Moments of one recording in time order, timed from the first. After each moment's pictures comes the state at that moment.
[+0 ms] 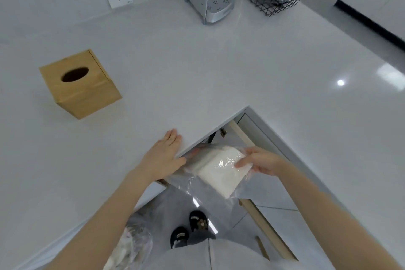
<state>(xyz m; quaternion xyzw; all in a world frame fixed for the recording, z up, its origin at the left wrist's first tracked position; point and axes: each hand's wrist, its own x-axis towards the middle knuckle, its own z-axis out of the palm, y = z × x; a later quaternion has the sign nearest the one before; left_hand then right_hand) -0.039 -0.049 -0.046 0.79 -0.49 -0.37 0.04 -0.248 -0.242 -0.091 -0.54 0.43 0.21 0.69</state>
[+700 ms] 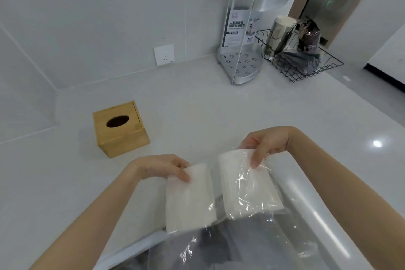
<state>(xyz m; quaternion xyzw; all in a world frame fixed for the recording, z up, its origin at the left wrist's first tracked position) 0.052 -0.081 0.032 0.66 -0.38 -0.61 0.22 -0.096 -0.334 0.070 -0.72 0.10 0.42 0.55</state>
